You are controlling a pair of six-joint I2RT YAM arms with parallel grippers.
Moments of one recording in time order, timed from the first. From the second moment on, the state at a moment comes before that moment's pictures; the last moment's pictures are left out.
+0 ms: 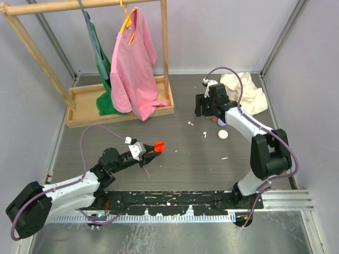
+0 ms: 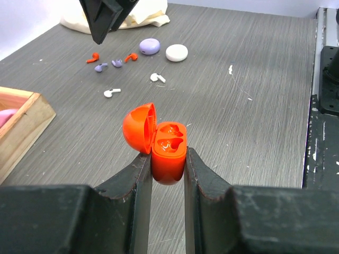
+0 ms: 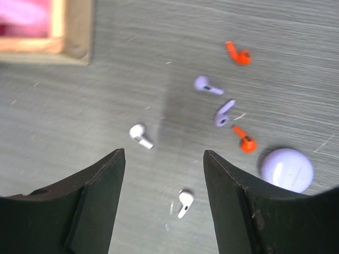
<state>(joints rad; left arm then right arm) -0.79 0.90 0.15 0.78 0.35 0.09 0.31 1.58 1.12 -0.27 -0.08 0.14</state>
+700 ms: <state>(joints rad) -0.79 0.89 0.15 0.74 0.34 0.07 0.15 2.01 1.31 -0.06 0.04 0.32</state>
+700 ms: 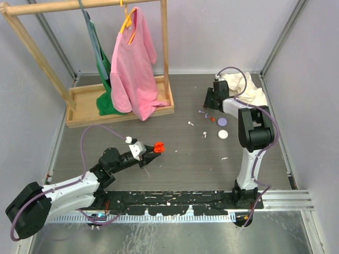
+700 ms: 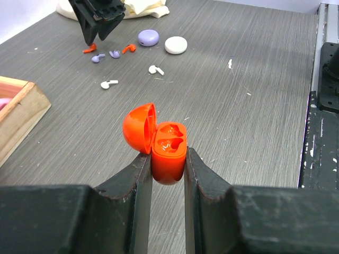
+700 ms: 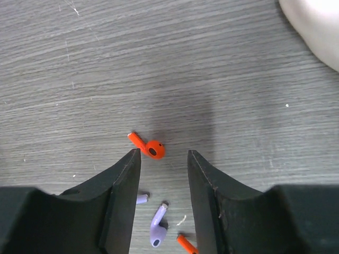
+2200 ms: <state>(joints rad) -0.79 0.89 0.16 0.70 0.34 0.07 0.17 2.09 1.37 -0.04 -0.12 0.26</state>
